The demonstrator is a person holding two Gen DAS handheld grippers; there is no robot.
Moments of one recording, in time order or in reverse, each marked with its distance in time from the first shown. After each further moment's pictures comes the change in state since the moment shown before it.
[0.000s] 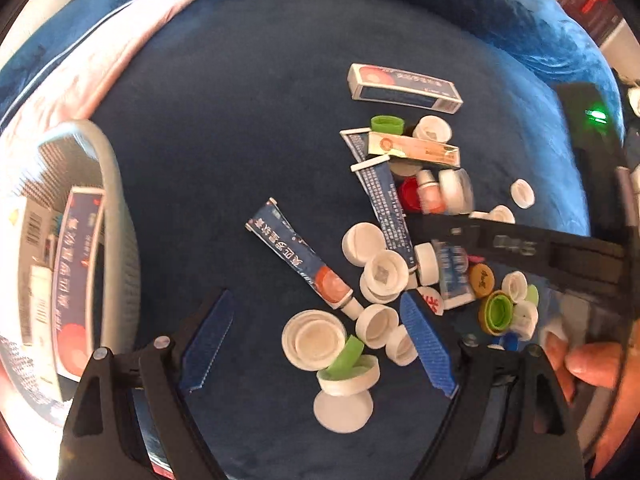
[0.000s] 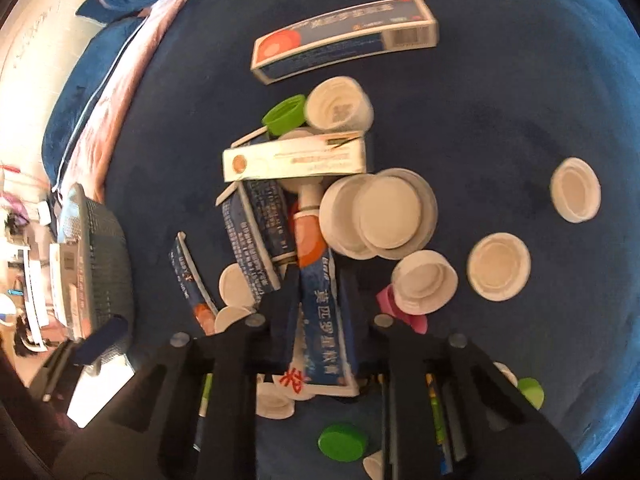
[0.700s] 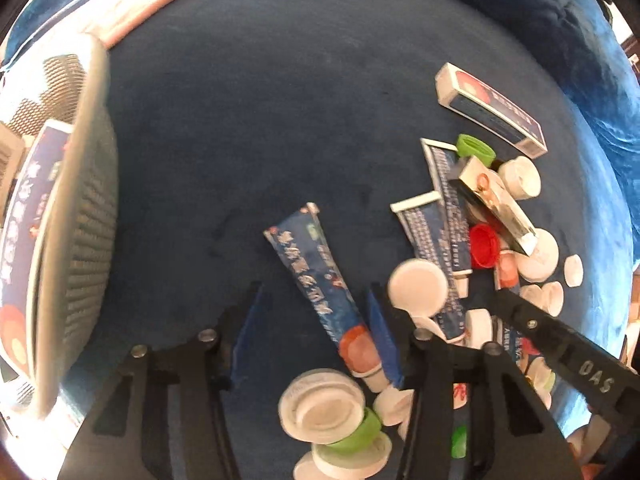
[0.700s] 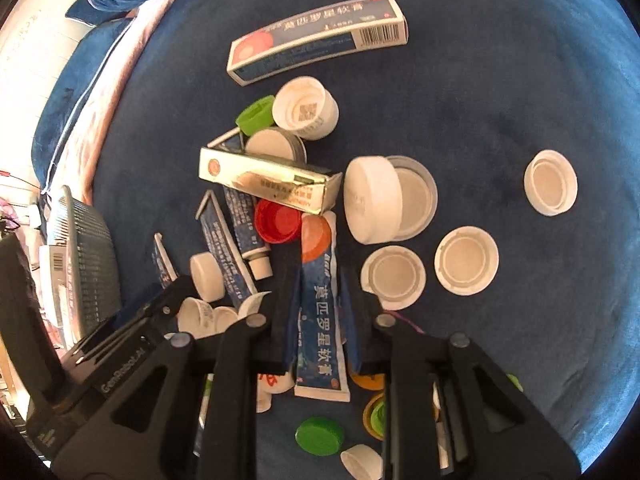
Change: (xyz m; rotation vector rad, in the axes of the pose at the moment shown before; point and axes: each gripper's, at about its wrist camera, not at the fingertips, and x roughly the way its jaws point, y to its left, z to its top) left arm 0.047 0.017 0.011 -0.259 0.036 0.028; right arm 0.003 -0.014 0.000 -0.008 0.032 -0.058
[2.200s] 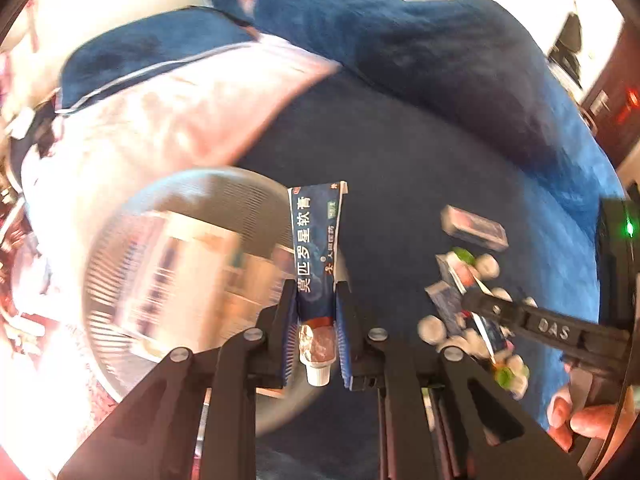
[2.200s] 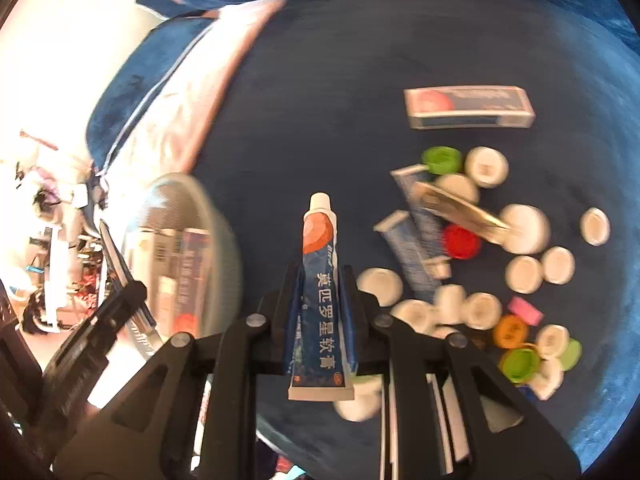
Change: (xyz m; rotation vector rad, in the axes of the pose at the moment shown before) left arm -0.169 0.122 0.003 -0.025 -0.347 -0.010; right arm -0.050 0.145 -0.016 -0.137 -0.100 0.153
